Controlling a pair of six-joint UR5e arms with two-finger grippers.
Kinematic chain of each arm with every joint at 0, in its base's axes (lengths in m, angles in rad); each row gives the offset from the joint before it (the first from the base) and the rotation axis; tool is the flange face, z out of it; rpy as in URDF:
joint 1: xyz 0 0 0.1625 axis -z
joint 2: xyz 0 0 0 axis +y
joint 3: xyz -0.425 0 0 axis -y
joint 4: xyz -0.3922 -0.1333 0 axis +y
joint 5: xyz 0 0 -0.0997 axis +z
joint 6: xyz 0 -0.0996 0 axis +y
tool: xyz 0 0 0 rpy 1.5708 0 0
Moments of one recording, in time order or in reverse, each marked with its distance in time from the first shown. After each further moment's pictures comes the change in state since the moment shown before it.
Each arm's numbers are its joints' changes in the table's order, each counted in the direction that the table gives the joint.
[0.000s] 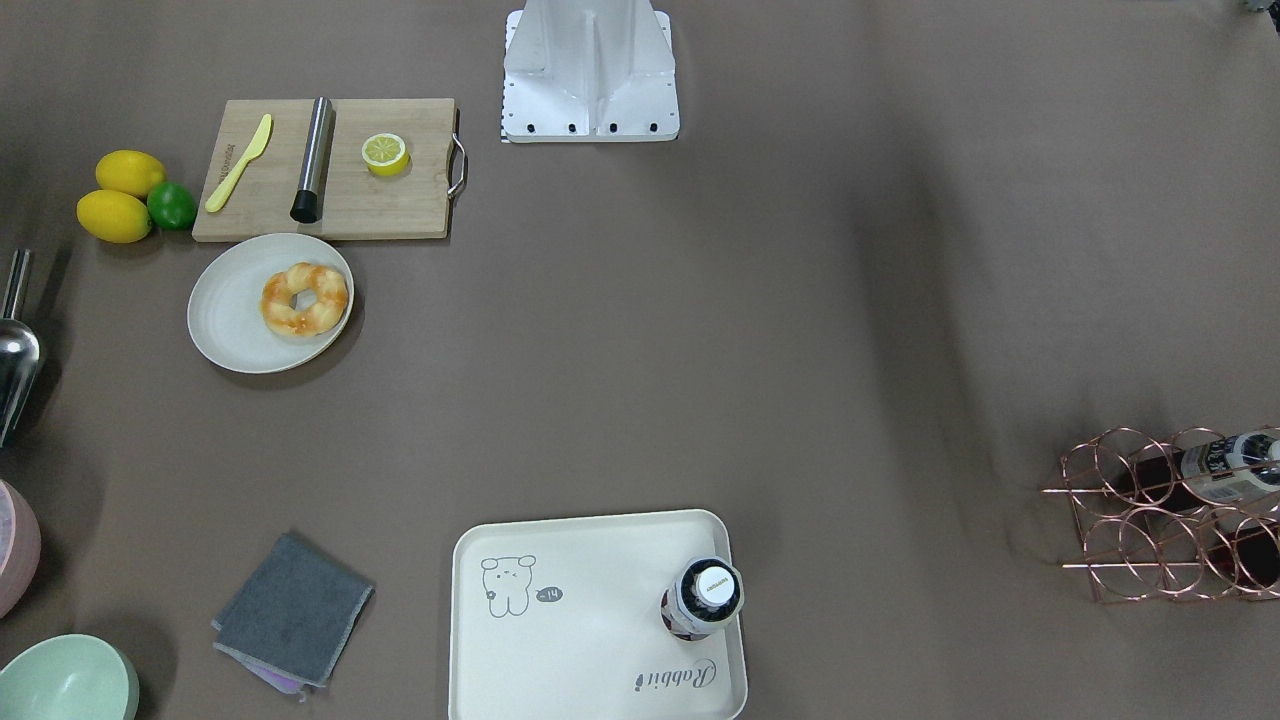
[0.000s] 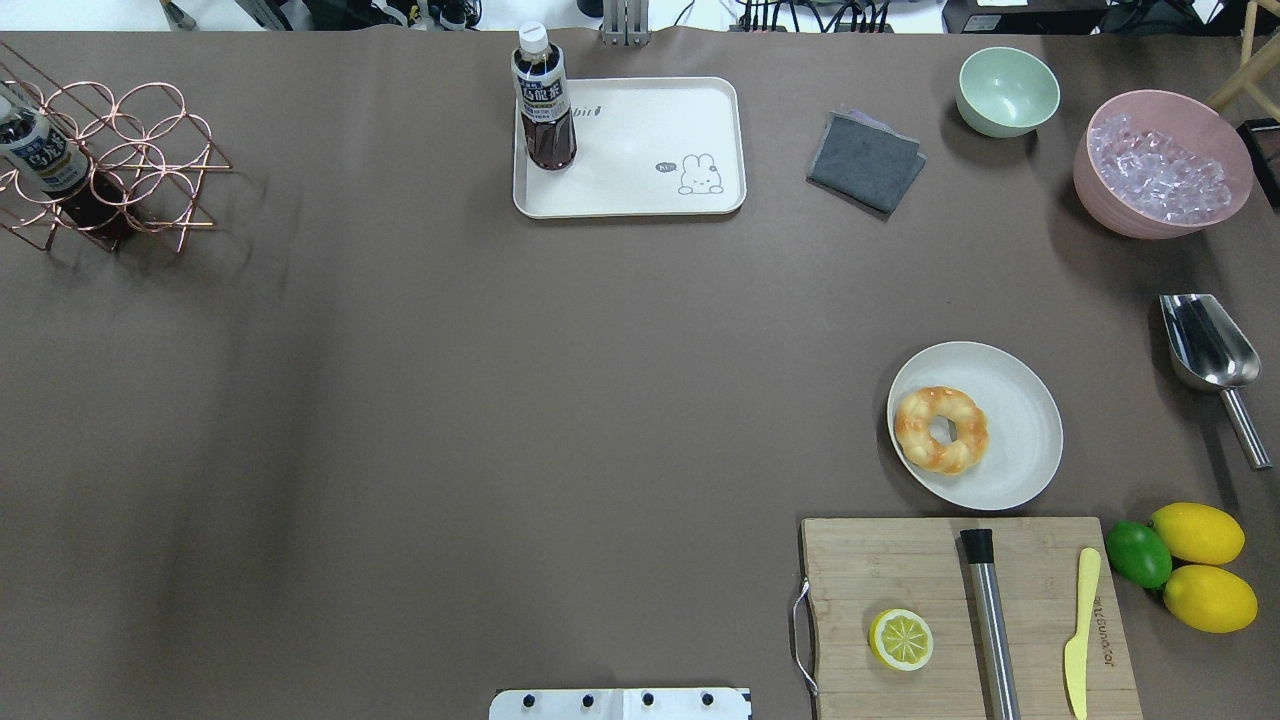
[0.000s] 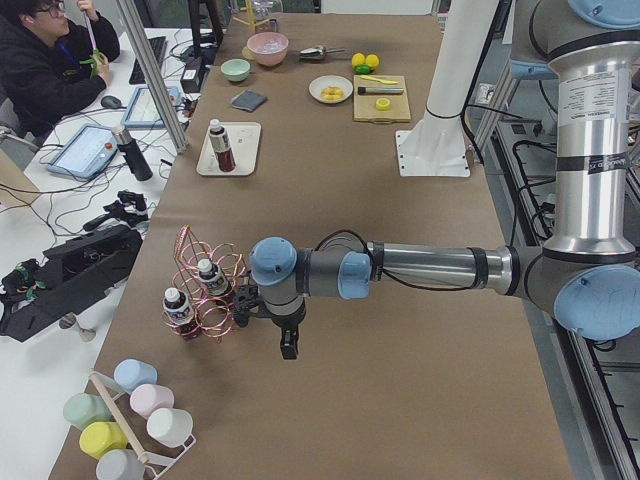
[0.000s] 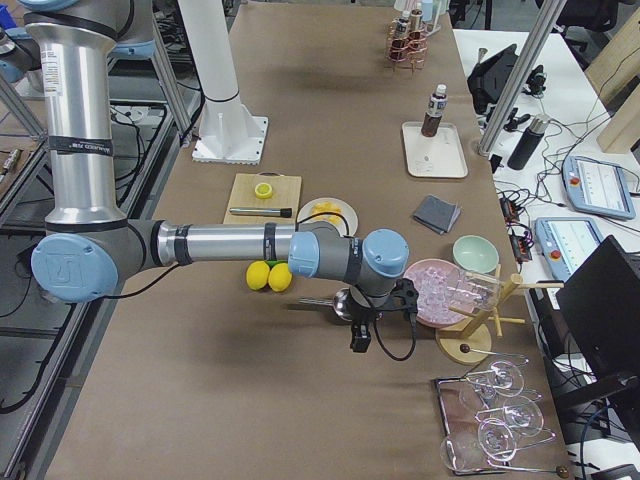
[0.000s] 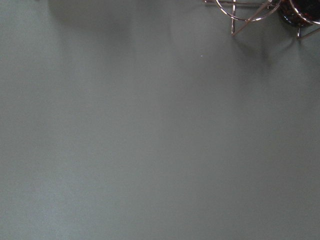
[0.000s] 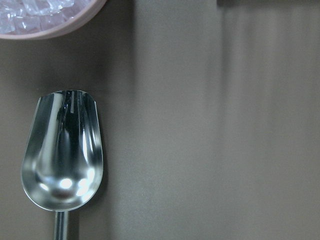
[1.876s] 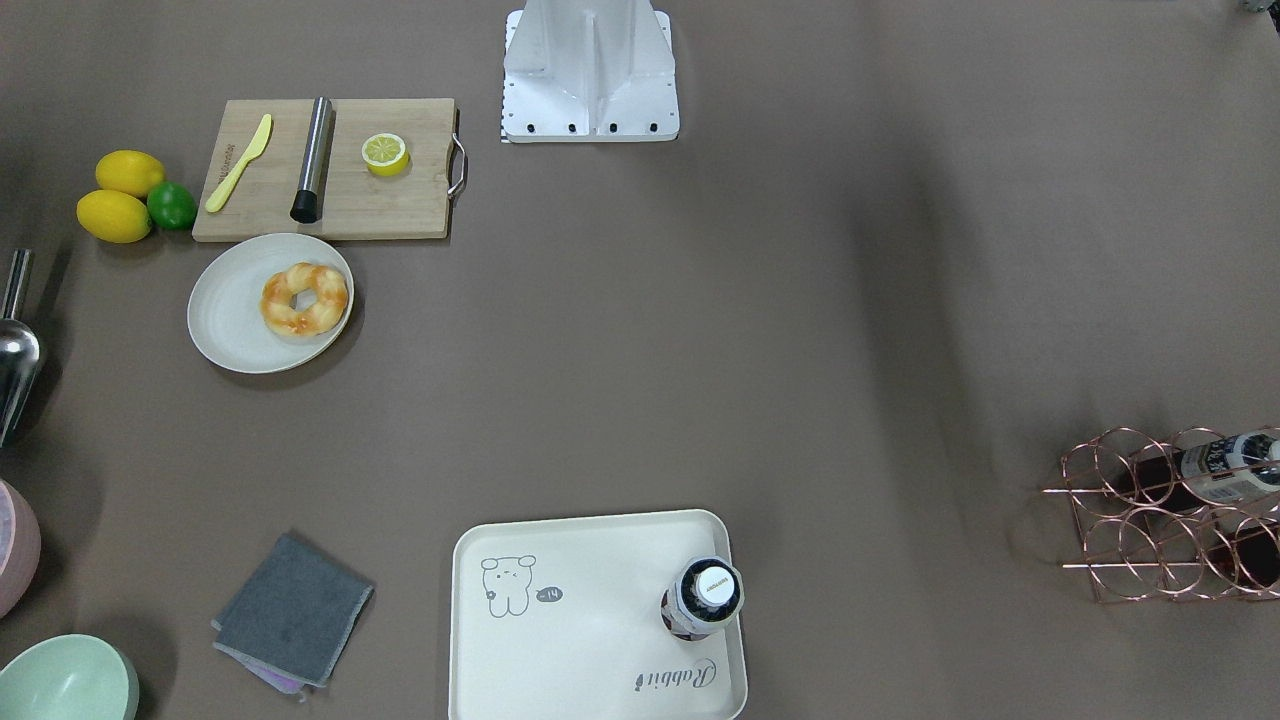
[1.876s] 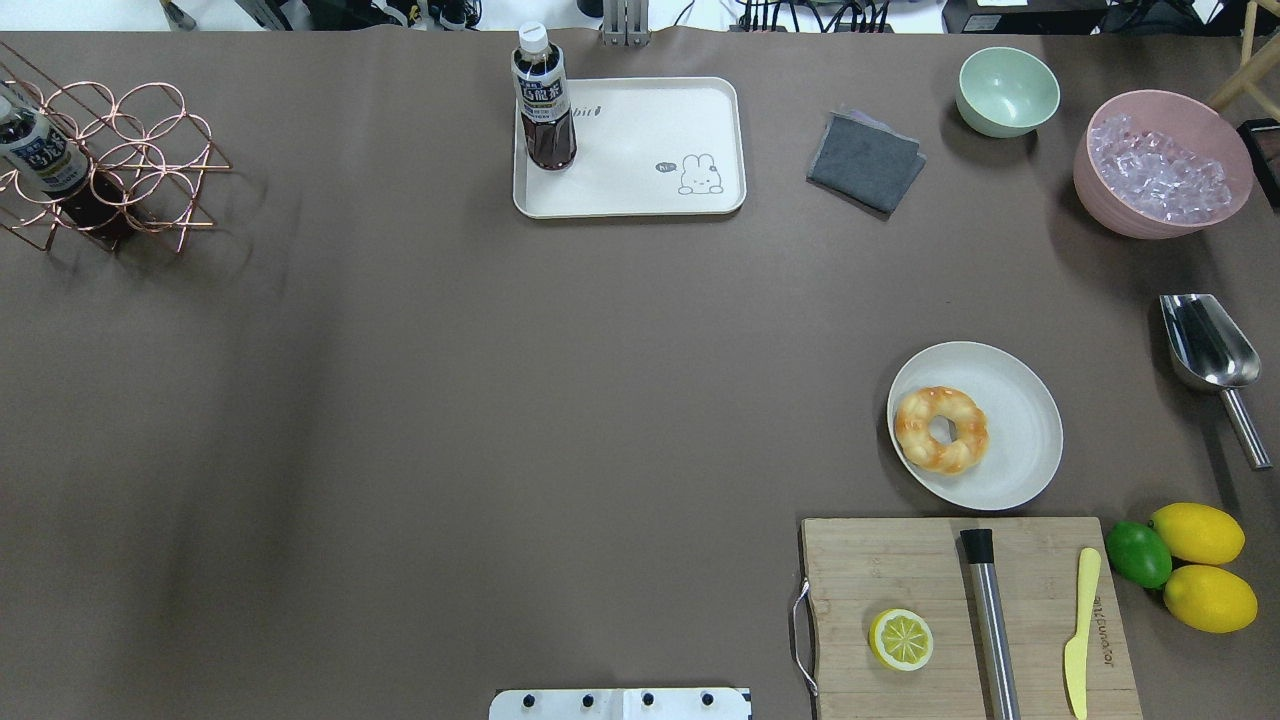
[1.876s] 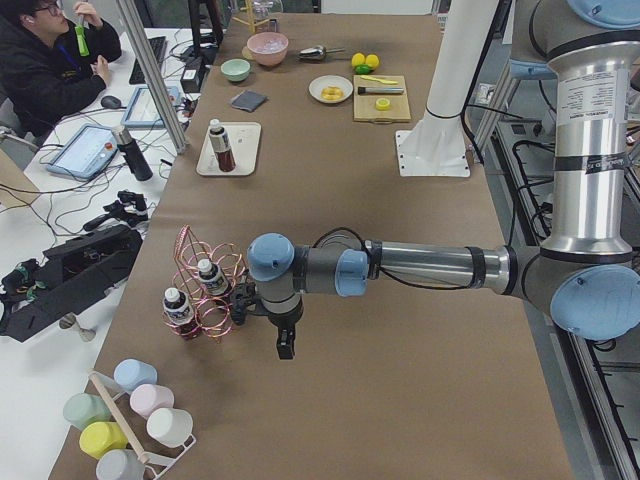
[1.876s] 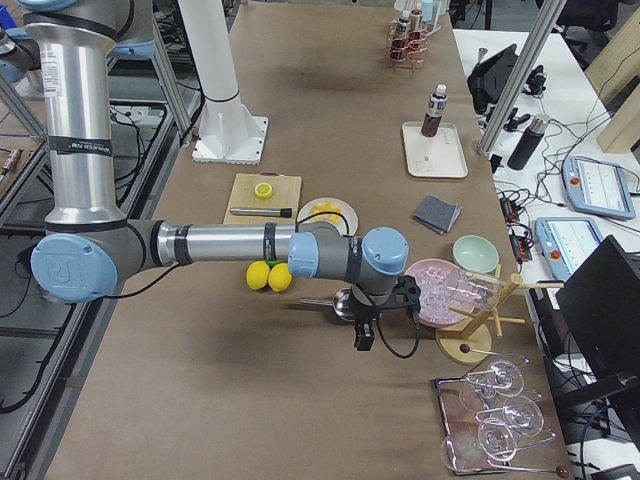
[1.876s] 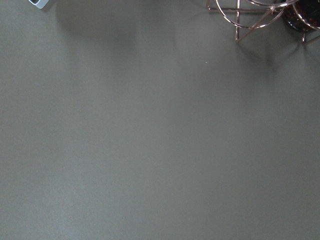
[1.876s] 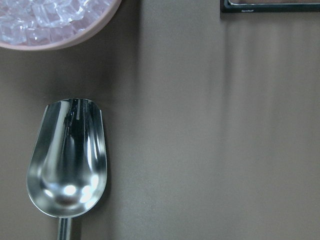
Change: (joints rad) left arm -0.002 0.011 -0.001 0.000 -0.031 0.000; right arm -0.005 0.000 0.001 -0.037 -0.007 -0.003
